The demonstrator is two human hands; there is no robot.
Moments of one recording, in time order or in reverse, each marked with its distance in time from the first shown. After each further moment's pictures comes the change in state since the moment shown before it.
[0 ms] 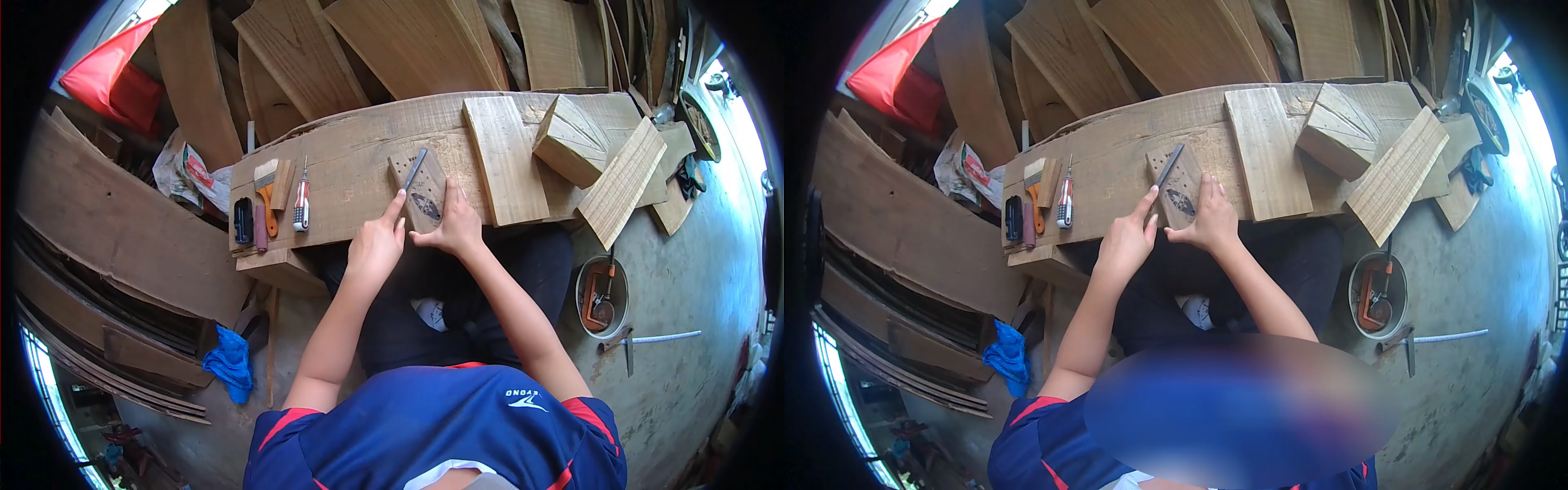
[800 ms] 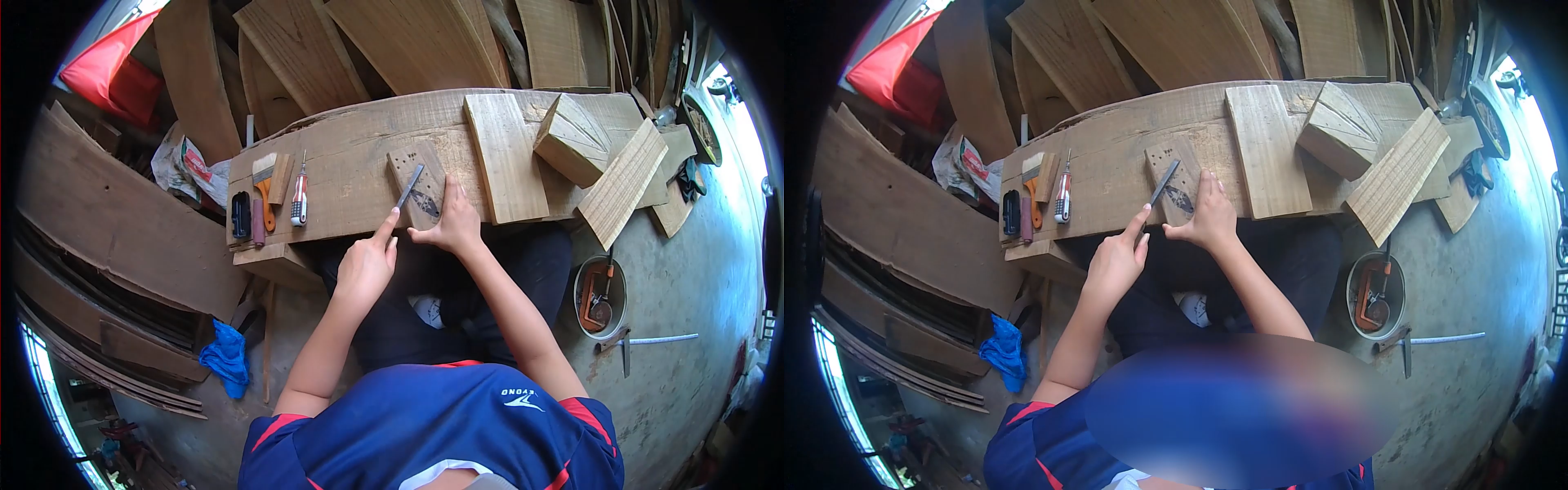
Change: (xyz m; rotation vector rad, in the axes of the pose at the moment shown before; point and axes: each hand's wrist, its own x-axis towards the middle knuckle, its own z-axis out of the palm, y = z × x) left_hand -0.034 -0.006 -0.003 0.000 -0.022 0.011; right_hand -0.001 -0.001 0.000 -0.031 -0.014 0.009
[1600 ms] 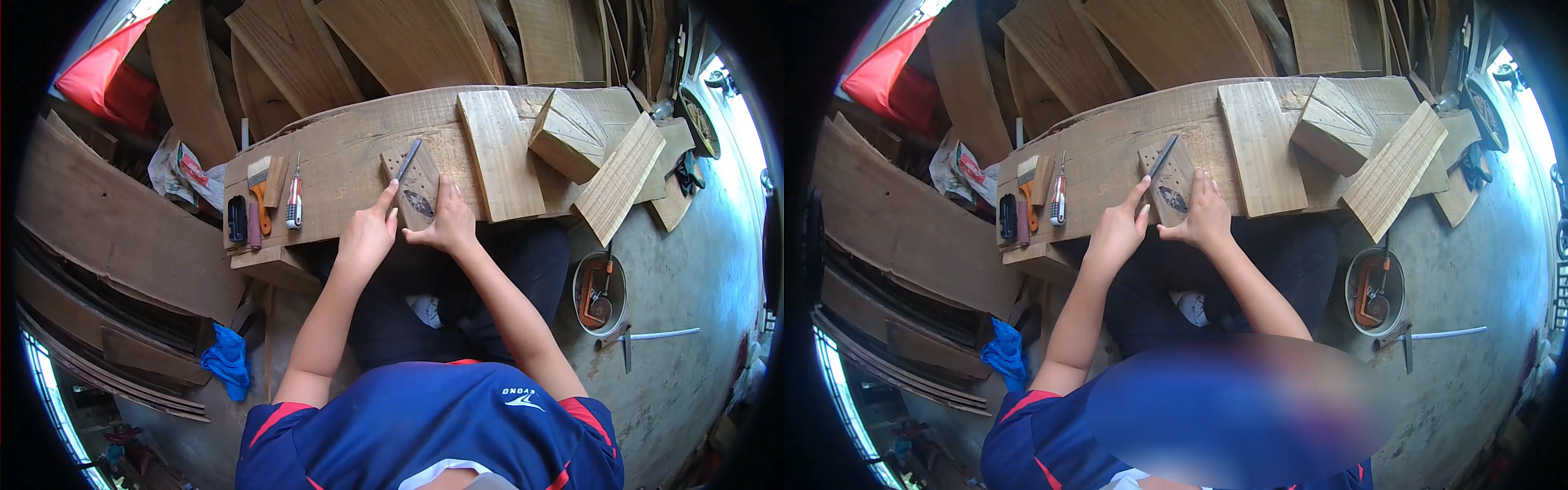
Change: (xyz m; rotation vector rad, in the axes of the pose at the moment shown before) left_hand 0.043 0.003 0.001 0.023 0.041 0.027; right_hand 0.000 0.000 0.001 0.040 0.009 -0.006
